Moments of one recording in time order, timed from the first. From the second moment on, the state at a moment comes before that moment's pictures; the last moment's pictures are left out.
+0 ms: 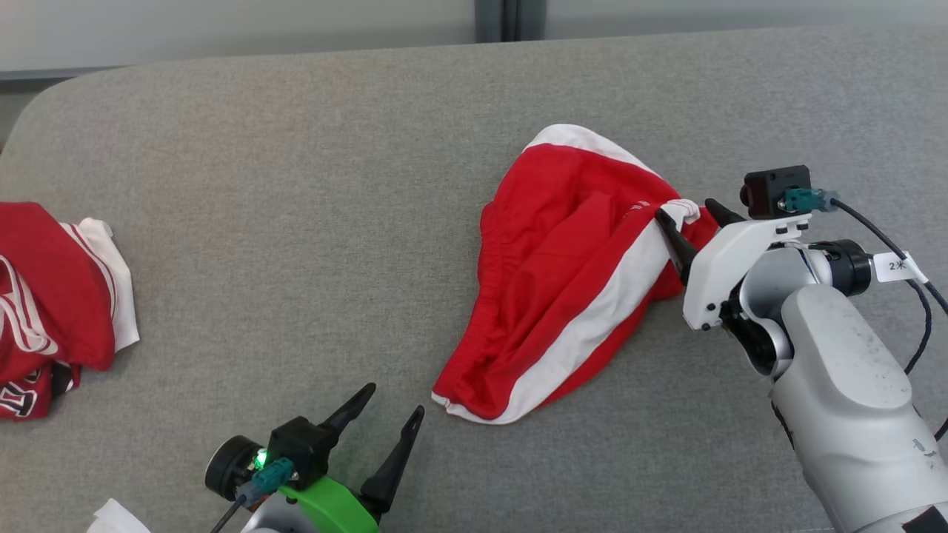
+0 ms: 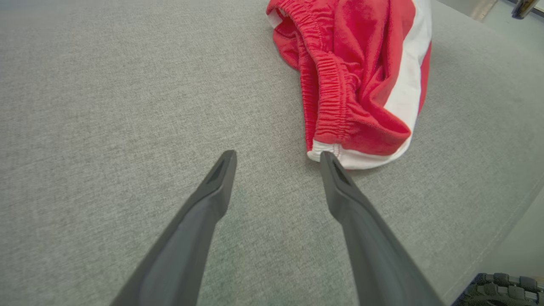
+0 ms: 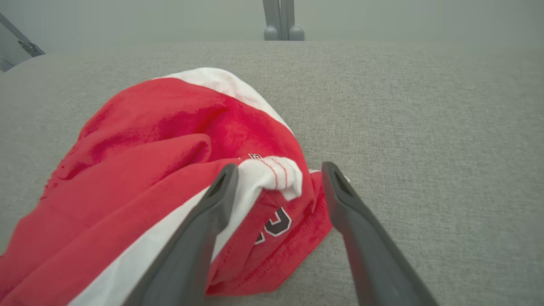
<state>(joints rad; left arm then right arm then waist) -0.17 0.31 -0.62 0.29 -0.45 -0.13 -0.18 -0.59 -0.16 0.17 0.59 0.29 0.13 0.20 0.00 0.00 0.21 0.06</state>
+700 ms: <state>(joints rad) -0.25 0.38 -0.77 0.28 -0.56 -0.13 -0.20 -0.64 -0.25 0.31 0.61 0.40 0.13 0.23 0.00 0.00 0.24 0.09</state>
